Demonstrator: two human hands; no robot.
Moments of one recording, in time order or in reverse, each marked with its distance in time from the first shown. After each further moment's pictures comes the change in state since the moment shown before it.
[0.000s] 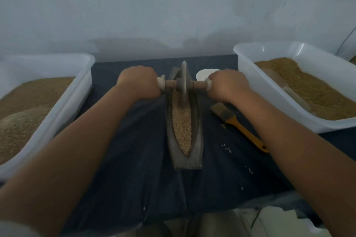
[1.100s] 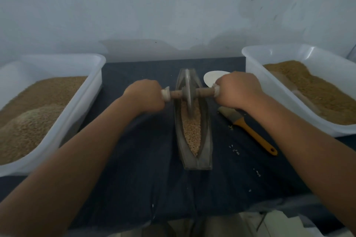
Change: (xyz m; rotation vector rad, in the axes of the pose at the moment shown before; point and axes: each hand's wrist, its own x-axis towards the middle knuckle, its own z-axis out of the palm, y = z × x) left_hand -0.029 -0.006 0.011 -0.135 -0.147 0.002; right_hand -0.013 0.004 -0.003 -0.074 0.046 -0.104
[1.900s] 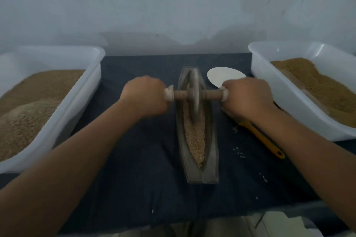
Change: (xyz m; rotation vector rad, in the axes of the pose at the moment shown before) left_hand -0.019 0.006 0.007 0.107 0.165 -0.010; right_hand -0.026 0.001 0.019 0.067 0.163 0.001
